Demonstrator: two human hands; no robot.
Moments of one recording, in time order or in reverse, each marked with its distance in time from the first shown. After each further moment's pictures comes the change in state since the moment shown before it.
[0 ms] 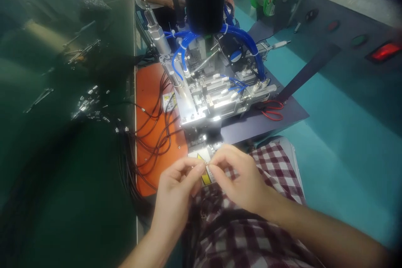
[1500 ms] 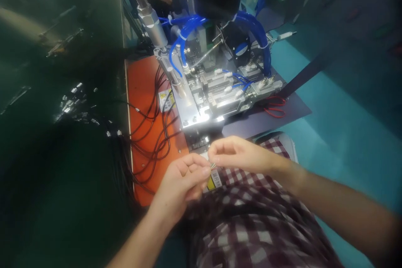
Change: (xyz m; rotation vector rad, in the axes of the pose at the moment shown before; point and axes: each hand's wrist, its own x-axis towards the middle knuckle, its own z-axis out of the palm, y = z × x) left_hand 0.033 0.011 -0.015 -0.144 -0.319 -0.283; right_hand 0.060 0.015 -0.025 0.405 -0.621 0.448
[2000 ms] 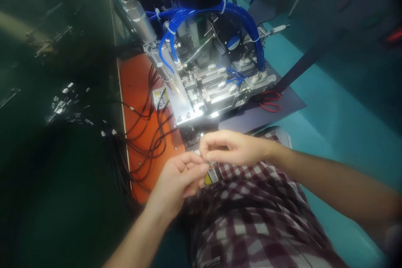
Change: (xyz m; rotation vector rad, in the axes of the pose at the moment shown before) left_hand 0.001 0.001 0.003 0.075 0.011 -0.015; right_hand 0.006 -0.008 -0.009 -0.329 -0.143 -0.279
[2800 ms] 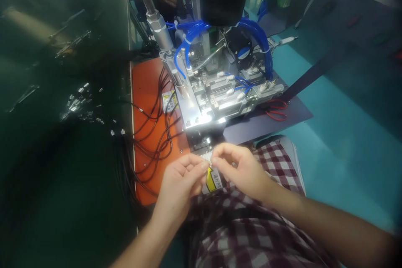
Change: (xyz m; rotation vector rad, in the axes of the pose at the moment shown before) left_hand -0.003 -0.002 0.006 -0.057 0.169 0.140; right_hand -0.013 0.008 0.054 0.166 0.626 0.271
